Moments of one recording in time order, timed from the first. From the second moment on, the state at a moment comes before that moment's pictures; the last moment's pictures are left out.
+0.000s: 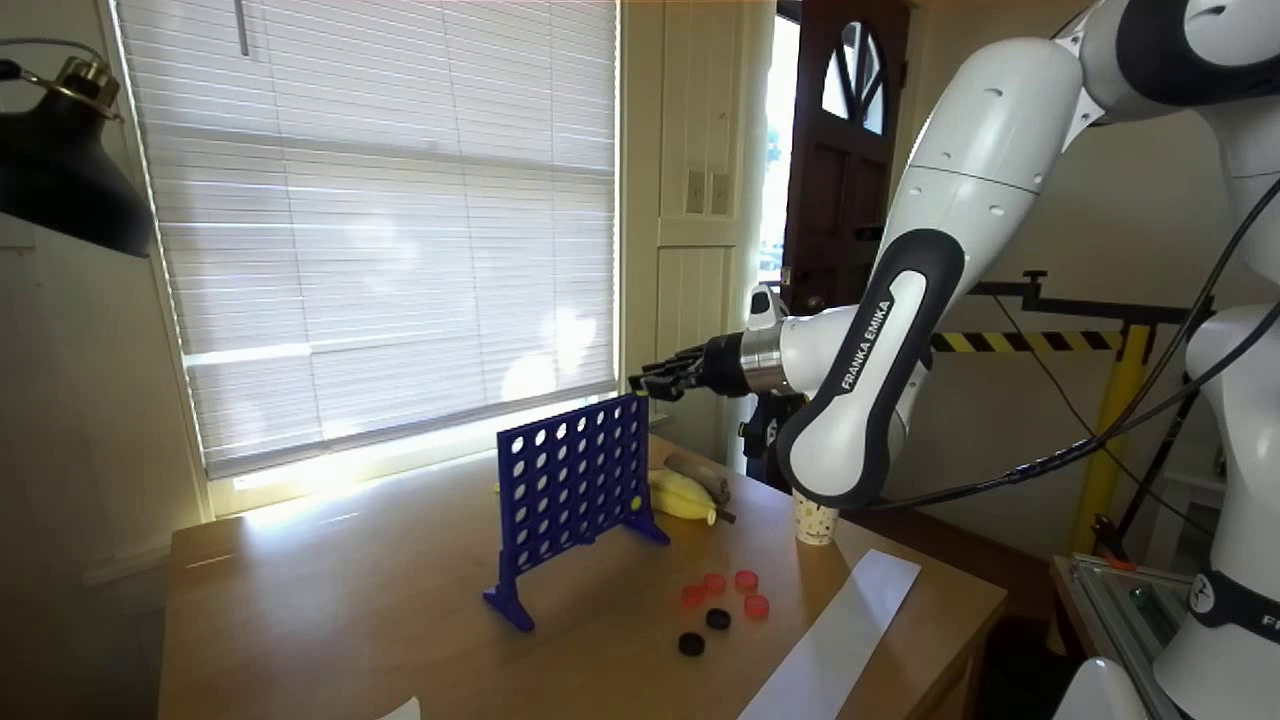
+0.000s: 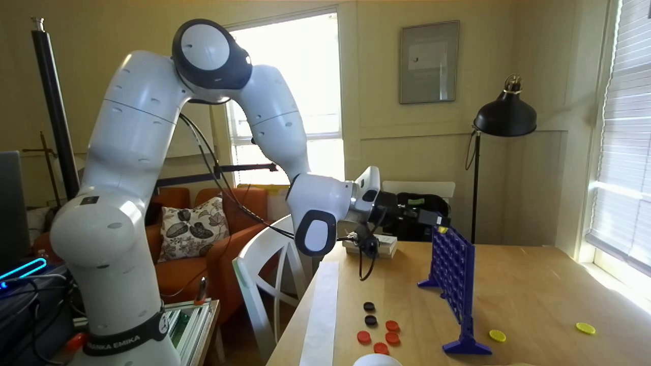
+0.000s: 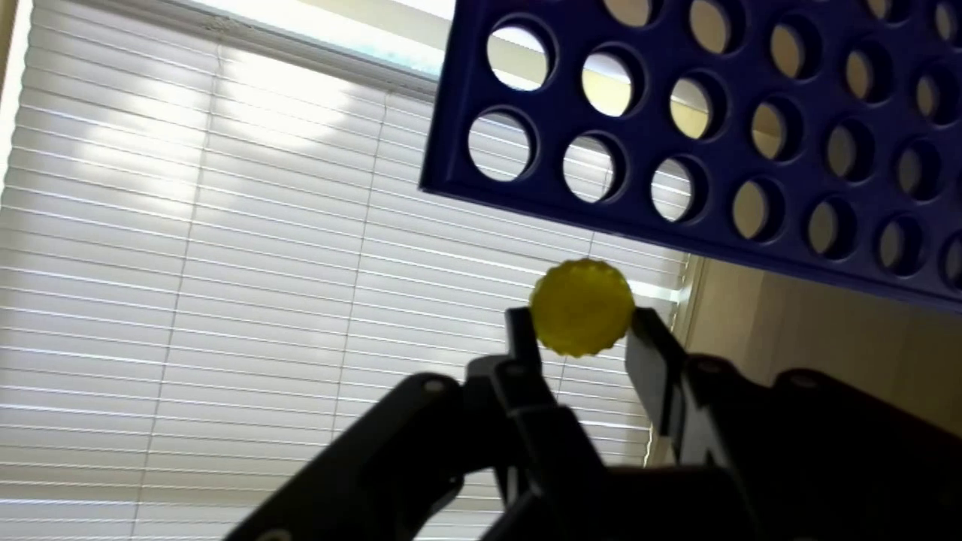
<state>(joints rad) 0.35 0.41 -0.22 -2.47 0.32 4.16 -0.22</state>
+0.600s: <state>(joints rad) 0.21 0.41 -0.10 -2.43 0.29 4.16 -0.22</state>
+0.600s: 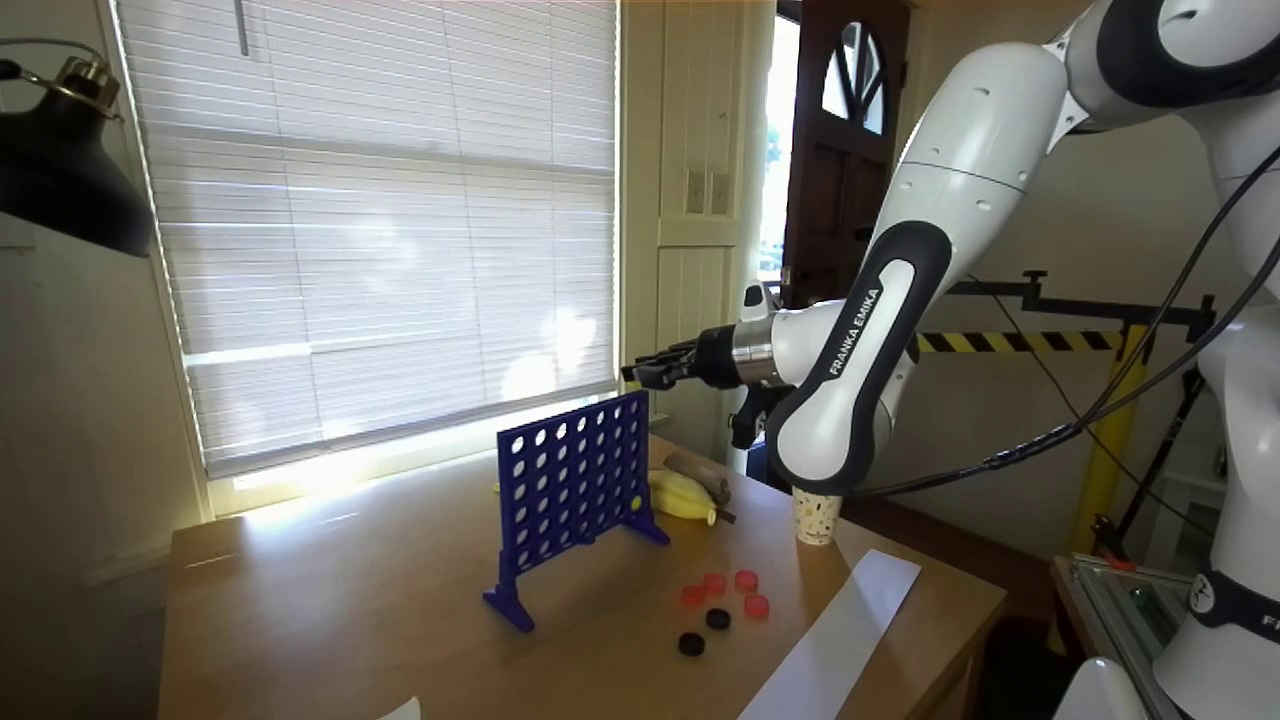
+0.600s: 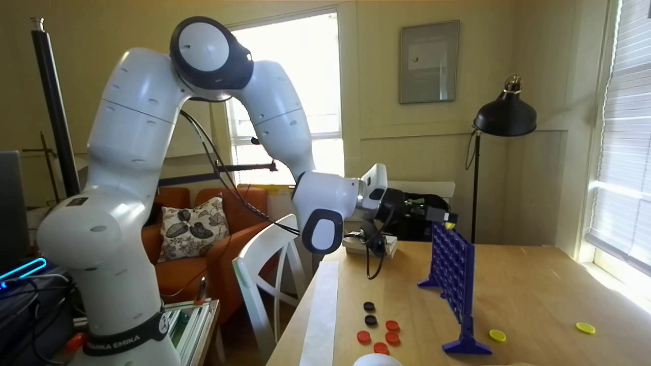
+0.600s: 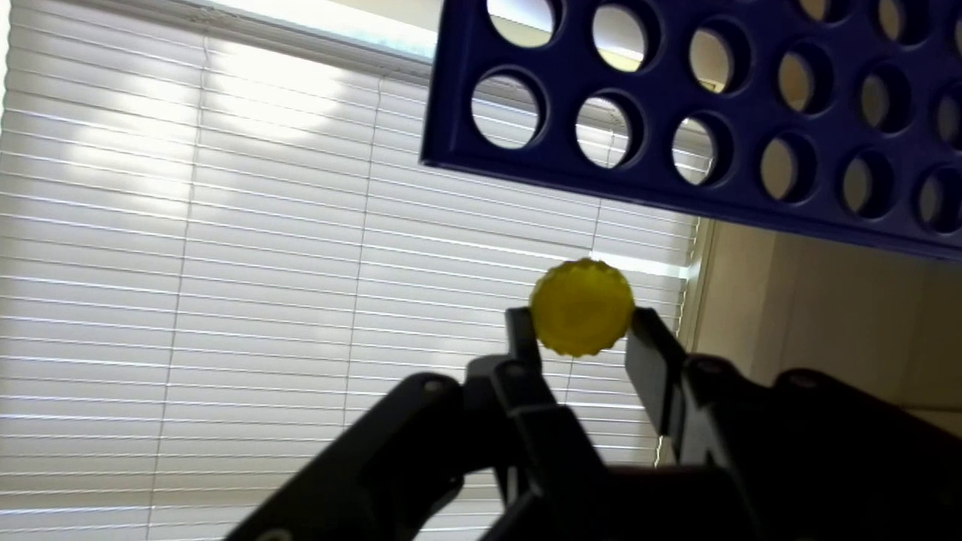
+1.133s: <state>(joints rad) 0.17 0.41 -0.08 -2.41 0.26 4.16 -0.22</state>
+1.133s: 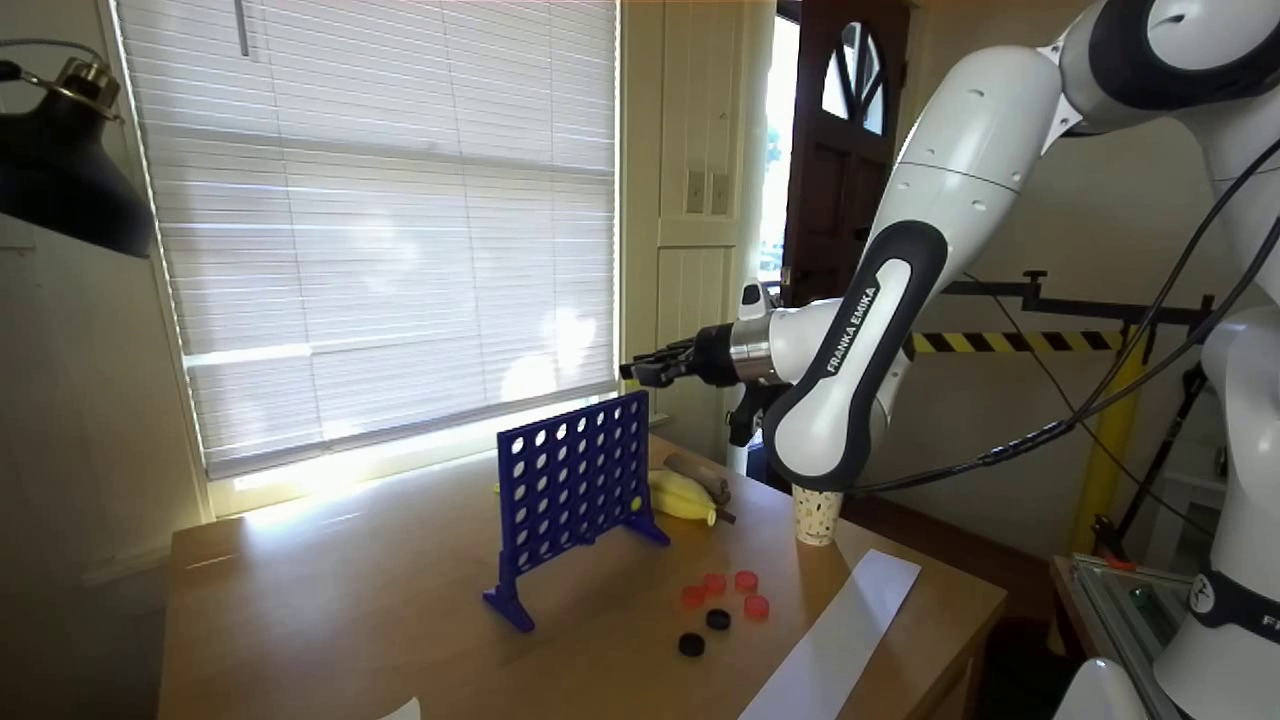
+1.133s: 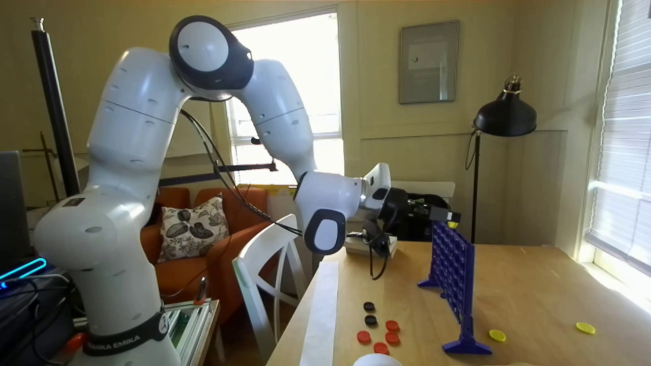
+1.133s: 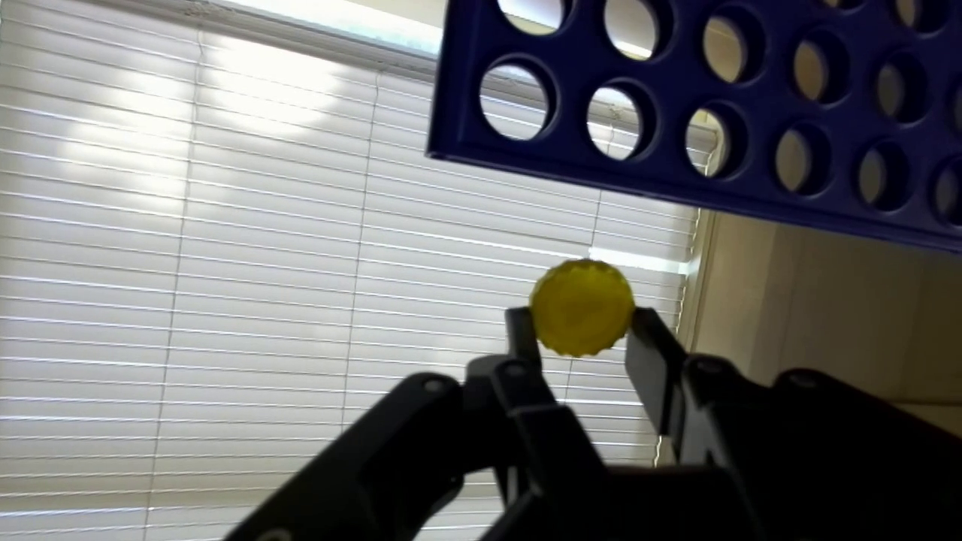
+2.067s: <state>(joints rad) 0.12 0.45 -0.06 -2.37 0.17 4.15 -0.18</state>
